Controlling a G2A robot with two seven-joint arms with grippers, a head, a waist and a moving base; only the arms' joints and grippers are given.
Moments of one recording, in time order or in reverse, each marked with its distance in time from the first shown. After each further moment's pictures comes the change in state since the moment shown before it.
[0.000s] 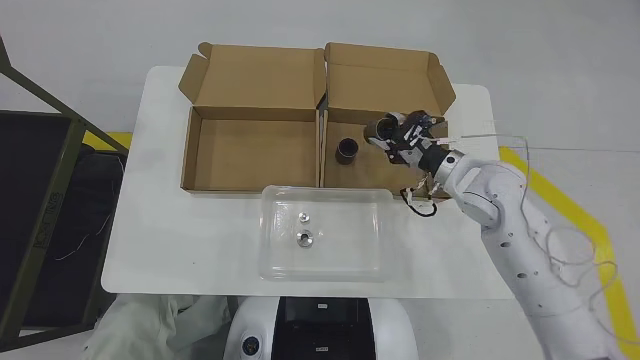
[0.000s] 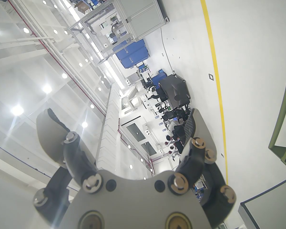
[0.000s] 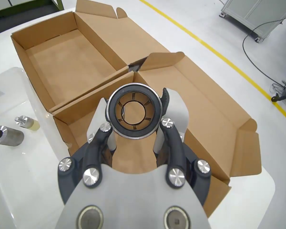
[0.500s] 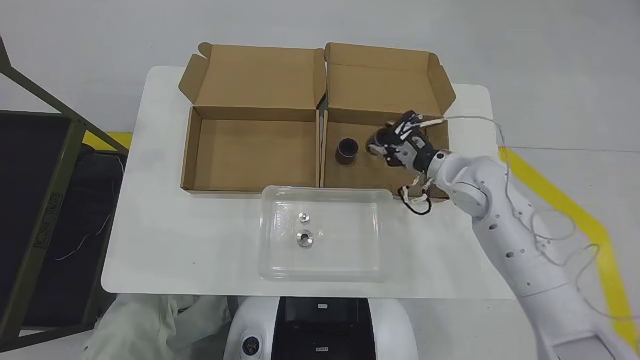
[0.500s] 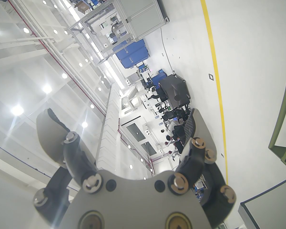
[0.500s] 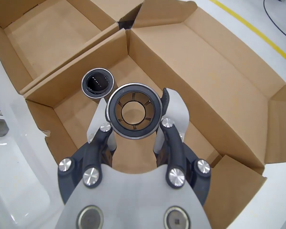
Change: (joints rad) left arm 0.000 0.000 0.000 0.000 0.000 0.000 0.000; right arm 0.110 -0.030 -0.091 0.223 0.069 0.013 0.085
